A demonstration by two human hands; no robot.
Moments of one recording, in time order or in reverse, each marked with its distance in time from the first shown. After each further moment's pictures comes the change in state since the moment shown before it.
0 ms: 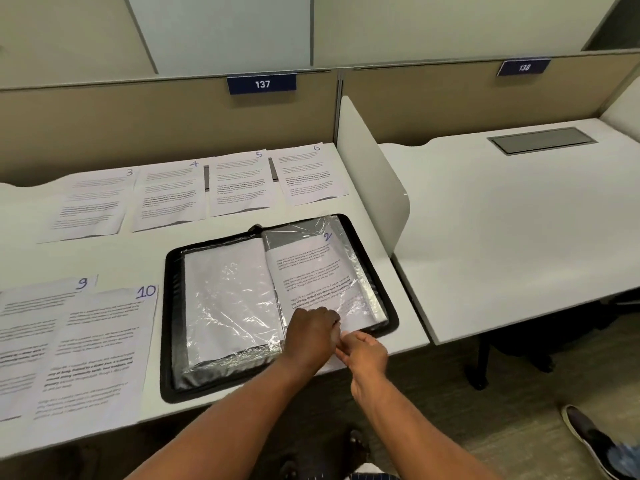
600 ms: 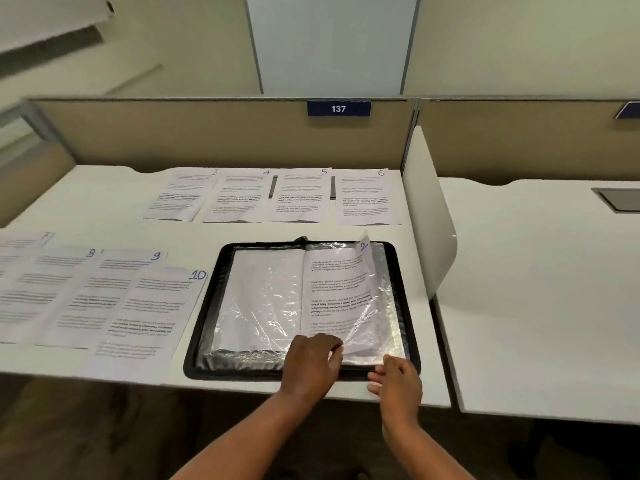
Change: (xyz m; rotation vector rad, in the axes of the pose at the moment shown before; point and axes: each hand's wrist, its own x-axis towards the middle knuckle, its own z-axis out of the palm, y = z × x) left_hand -0.020 0.026 -0.012 -0.046 0.185 -0.374; right_hand 0.022 -0.044 -0.036 -0.317 -0.141 -0.221
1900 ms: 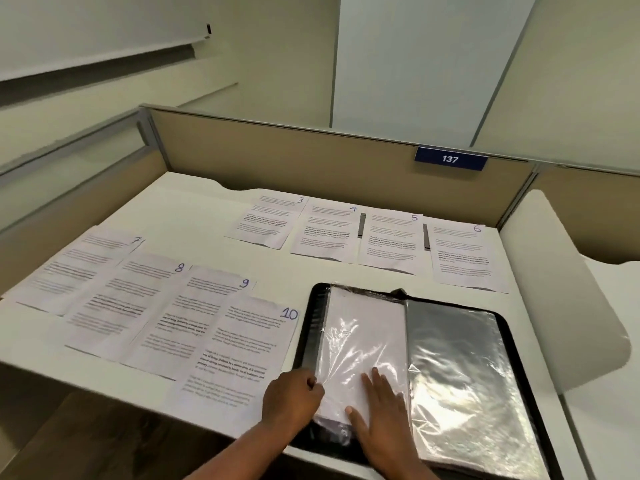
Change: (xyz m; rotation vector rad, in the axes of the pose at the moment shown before) left_hand 0.018 -0.211 -0.142 -0.002 -0.221 -0.572; right_hand -0.015 0.053 0.215 -1.268 -0.542 -0.822
